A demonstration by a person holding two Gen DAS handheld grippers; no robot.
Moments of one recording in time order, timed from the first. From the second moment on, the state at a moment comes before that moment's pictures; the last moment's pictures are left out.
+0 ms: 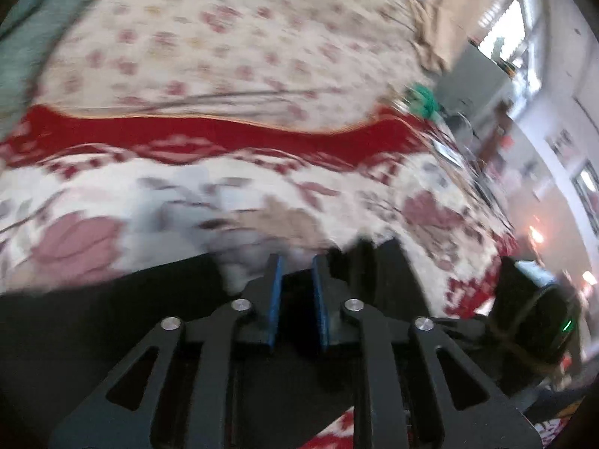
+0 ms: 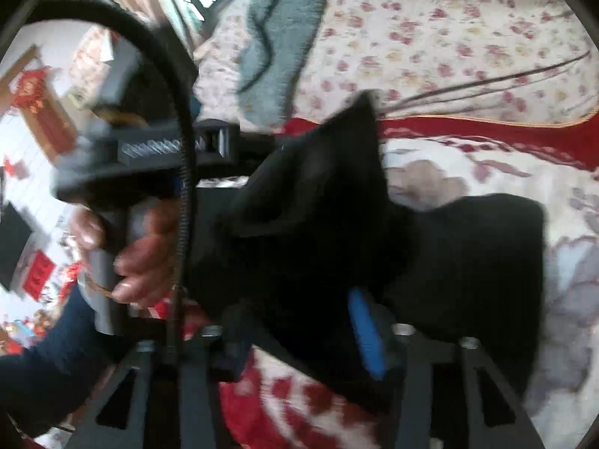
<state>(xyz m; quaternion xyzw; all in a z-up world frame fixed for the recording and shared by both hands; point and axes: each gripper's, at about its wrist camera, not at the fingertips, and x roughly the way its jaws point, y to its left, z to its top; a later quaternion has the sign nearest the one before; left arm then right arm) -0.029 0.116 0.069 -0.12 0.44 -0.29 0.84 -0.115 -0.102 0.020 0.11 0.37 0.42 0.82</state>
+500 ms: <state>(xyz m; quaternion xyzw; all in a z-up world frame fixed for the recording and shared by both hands) -0.095 0.108 0.070 -0.12 0.43 -0.22 0.86 -0.111 -0.205 0.042 0.17 0.34 0.28 0.88</state>
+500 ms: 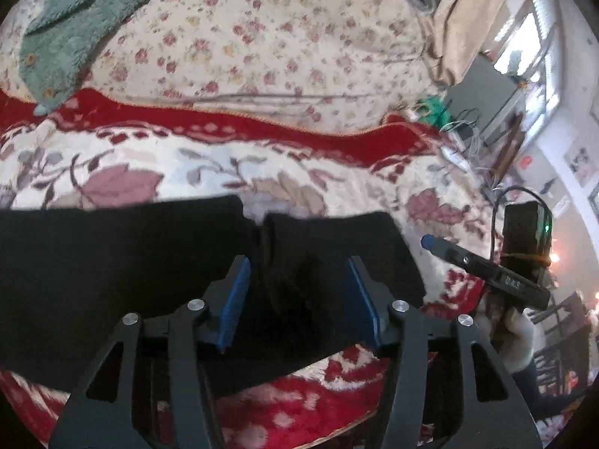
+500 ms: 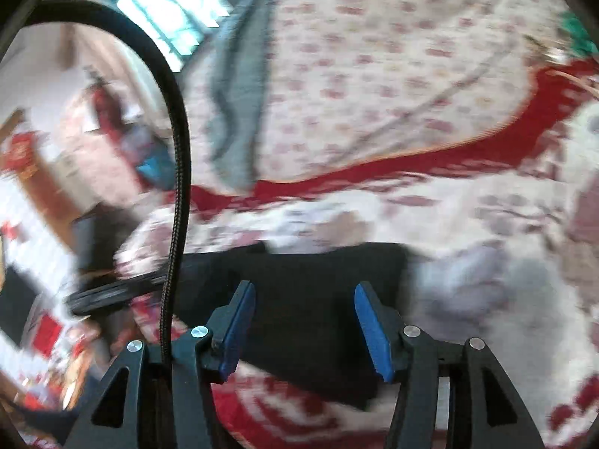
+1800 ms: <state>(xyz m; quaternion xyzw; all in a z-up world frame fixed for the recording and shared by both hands) -0.121 0.123 0.048 -0.09 0.42 -0.03 0.90 -0.118 -0.156 0.063 0.08 0.32 0.27 0.90</state>
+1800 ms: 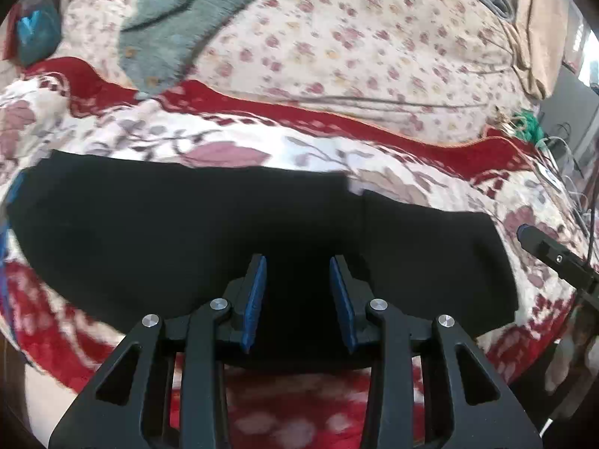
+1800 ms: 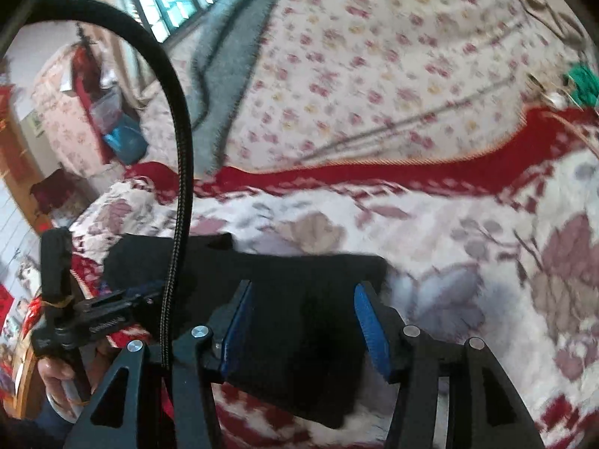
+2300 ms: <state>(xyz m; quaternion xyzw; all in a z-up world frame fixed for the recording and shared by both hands) -0.146 0.204 0.050 -0.16 0.41 0.05 0.90 -0.090 -0.031 0.061 0.03 0.35 0.39 0.85</state>
